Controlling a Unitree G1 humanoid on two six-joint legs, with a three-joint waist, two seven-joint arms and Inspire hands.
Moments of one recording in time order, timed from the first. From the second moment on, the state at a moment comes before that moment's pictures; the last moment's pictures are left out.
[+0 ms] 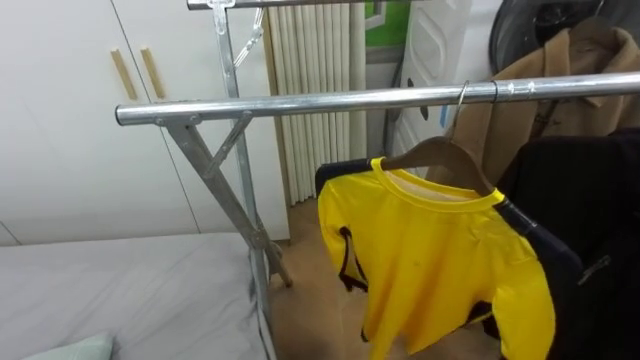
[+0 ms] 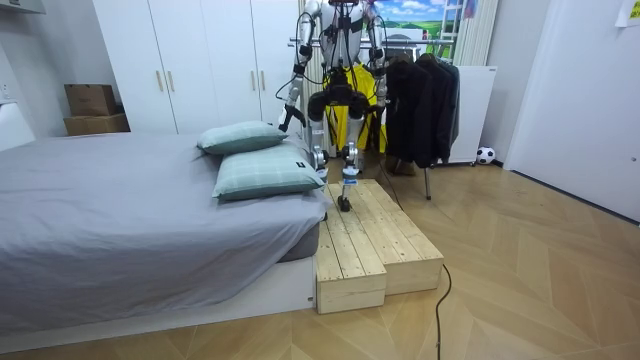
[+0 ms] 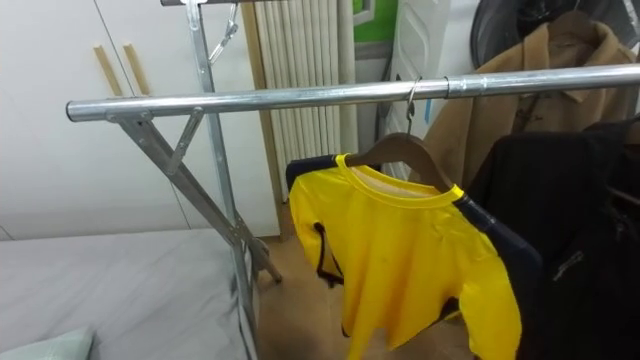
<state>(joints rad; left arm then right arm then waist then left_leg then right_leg) 0.27 0.20 0.09 1.15 -0.13 0.01 0.09 0.17 -0.23 -0.04 1.21 0.39 -0.05 0.15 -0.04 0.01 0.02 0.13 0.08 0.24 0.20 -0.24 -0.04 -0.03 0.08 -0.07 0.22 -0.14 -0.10</state>
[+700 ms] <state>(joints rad) 0.26 0.20 0.07 1.15 -0.12 0.05 0.06 0.16 -0.24 -0.02 1.24 0.40 -0.02 0.13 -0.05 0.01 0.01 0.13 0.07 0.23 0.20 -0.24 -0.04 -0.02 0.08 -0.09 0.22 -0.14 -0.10</state>
